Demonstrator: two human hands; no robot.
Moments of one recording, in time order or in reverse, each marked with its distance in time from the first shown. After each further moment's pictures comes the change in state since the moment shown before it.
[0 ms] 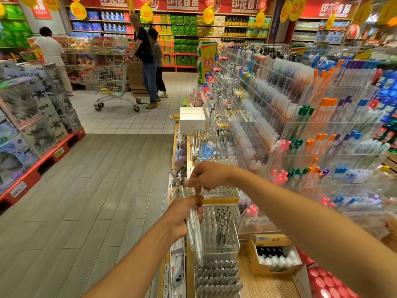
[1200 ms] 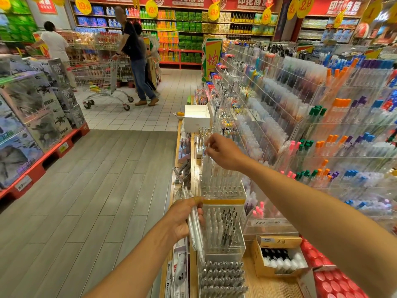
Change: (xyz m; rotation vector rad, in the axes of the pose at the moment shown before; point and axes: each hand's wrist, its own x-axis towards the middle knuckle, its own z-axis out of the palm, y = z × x) left_hand 0.006 0.004 -0.015 -0.079 0.028 -0.137; right_hand 0.027 0.012 -0.033 -0.089 0.502 -0.116
